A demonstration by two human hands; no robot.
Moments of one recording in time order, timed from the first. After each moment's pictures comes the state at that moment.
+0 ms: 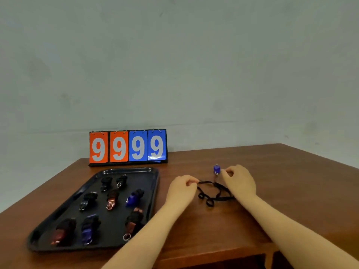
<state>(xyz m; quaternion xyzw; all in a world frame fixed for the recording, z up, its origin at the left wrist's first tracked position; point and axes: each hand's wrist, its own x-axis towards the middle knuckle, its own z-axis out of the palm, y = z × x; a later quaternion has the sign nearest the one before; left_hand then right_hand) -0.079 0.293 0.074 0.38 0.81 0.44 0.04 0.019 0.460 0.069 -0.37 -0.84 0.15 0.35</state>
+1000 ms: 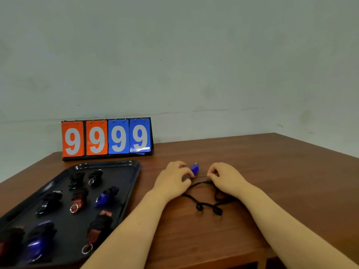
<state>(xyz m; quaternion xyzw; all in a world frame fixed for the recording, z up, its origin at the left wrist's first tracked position) -0.122 0.347 0.059 0.53 0.82 0.21 -0.05 0.015 0.484 0.064 -0.24 -0.94 0.16 0.20</state>
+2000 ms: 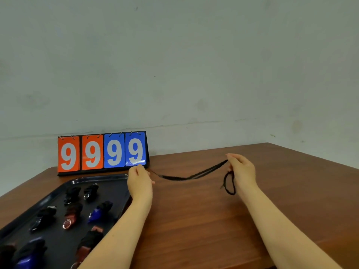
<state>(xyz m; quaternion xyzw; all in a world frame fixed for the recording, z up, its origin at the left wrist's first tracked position) -0.132 0.331 0.075 0.12 0.64 0.76 -0.08 0.040 0.496 0.091 -0.26 -0.56 0.59 0.53</state>
